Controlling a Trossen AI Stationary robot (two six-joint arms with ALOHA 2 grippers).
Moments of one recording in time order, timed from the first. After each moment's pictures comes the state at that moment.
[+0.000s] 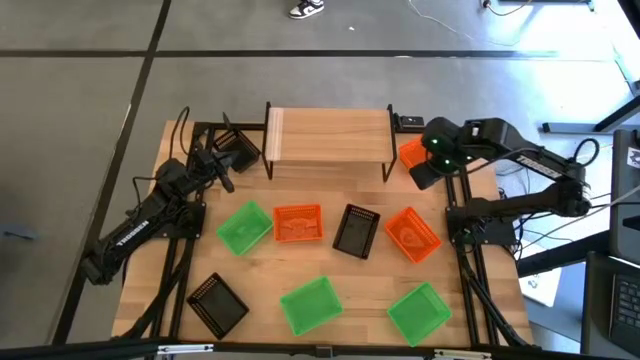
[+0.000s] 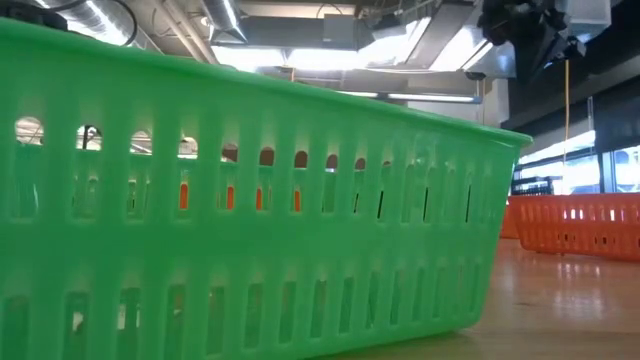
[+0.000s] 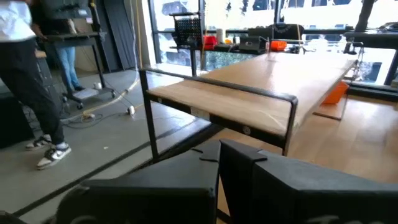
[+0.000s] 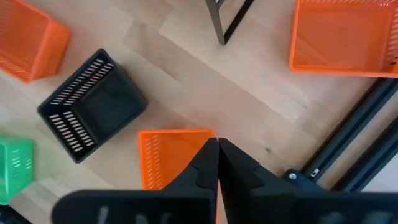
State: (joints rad) left arm 0.84 0.01 0.01 0.05 0.07 0.02; right arm -0.39 1.13 1.30 -1.44 -0.01 0.63
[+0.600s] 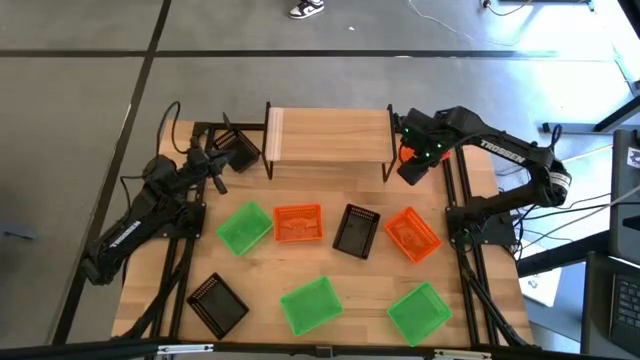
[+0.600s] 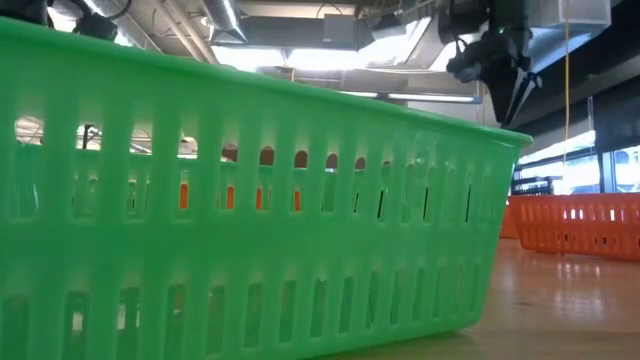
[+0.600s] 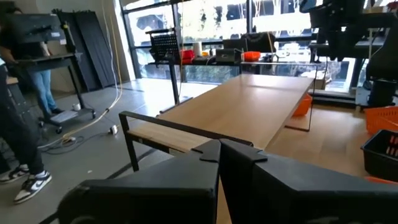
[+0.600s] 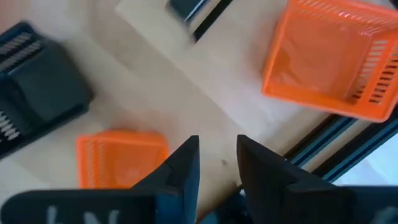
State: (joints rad) left arm 0.84 0.01 0.18 -0.09 0.18 0.06; right arm -0.55 1.34 1.29 -1.41 0.01 0.27
